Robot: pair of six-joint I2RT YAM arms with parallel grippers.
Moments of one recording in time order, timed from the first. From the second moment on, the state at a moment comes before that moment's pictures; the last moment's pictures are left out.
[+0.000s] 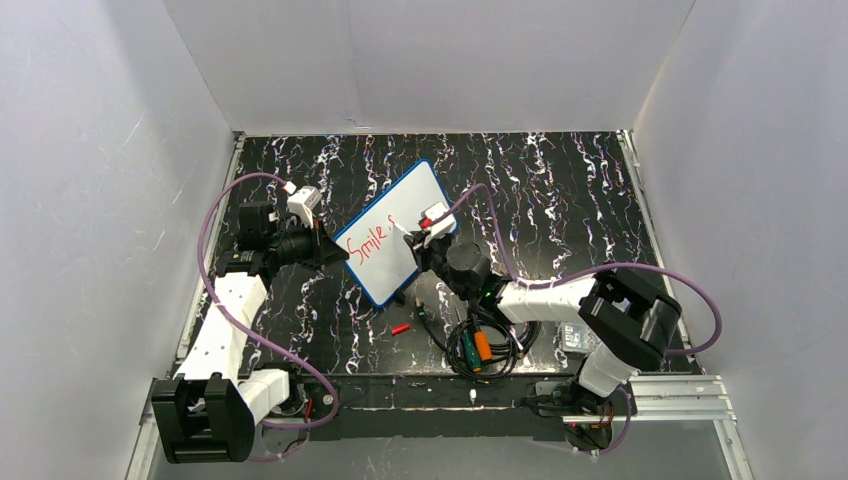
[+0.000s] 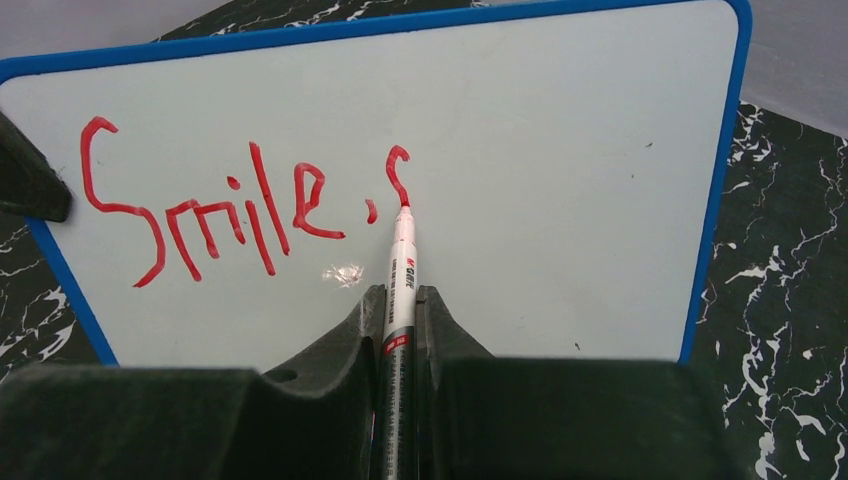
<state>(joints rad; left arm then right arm) 0.01 1.05 0.79 -0.51 0.75 0.00 1.03 1.60 0.73 0.81 0.33 0.04</state>
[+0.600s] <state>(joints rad) 0.01 1.05 0.79 -0.51 0.76 0.00 1.04 1.49 0.67 0.79 0.29 0.06</state>
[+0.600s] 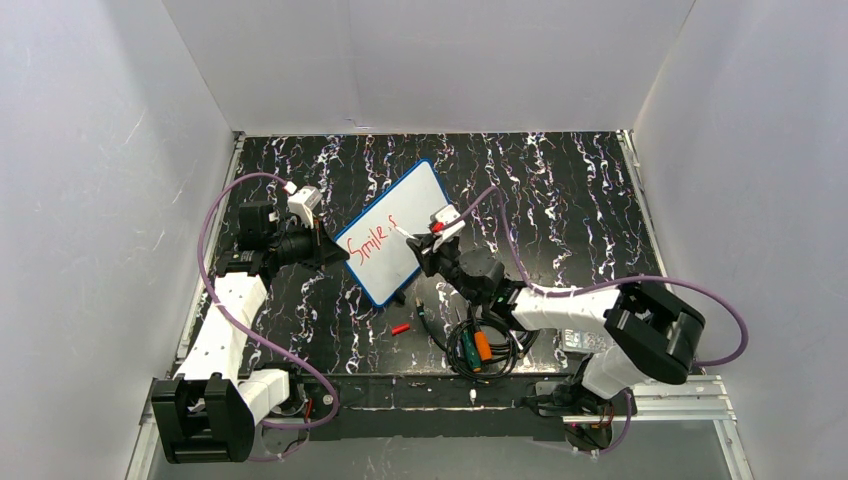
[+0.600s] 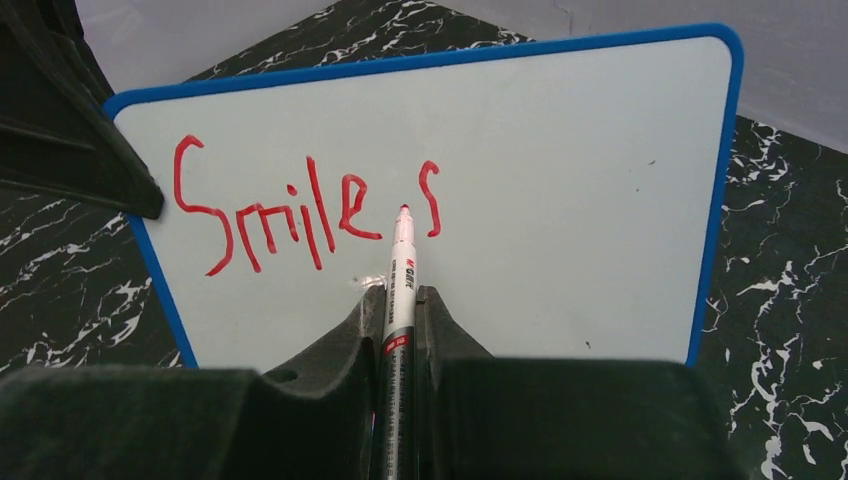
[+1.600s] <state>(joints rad) 0.01 1.05 0.79 -0.51 0.76 -0.01 1.02 1.61 0.76 0.79 0.34 0.02</state>
